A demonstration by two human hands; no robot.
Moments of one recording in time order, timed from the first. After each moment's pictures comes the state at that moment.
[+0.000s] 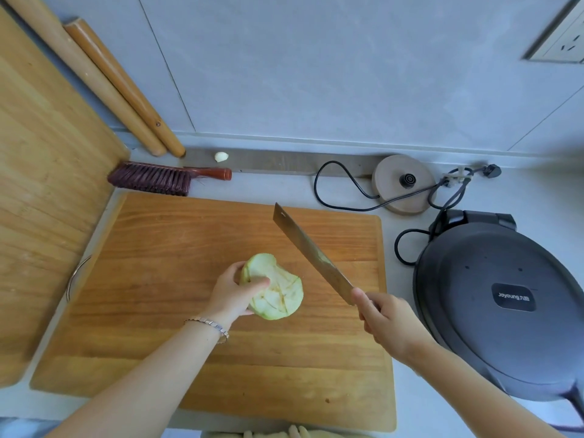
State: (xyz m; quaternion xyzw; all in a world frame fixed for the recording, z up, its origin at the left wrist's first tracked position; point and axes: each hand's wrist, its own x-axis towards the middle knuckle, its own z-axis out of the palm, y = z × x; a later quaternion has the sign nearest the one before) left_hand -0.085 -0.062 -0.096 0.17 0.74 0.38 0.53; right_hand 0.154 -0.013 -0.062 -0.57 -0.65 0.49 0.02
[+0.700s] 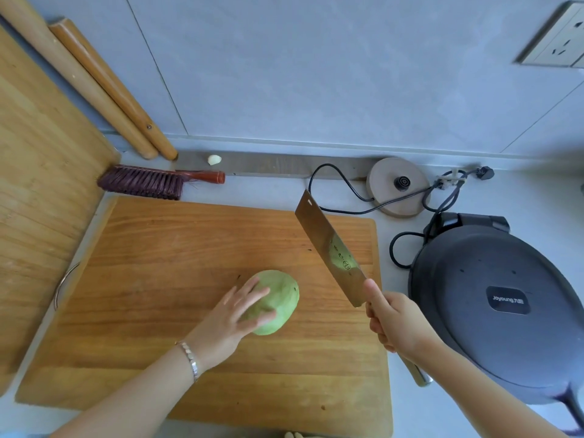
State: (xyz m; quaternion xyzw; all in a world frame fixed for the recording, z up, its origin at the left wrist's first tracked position) left_hand -0.106 -0.101 -0.147 0.83 0.54 0.11 0.08; right_hand 0.160 0.000 -0.056 -0.63 -0.55 0.54 0.05
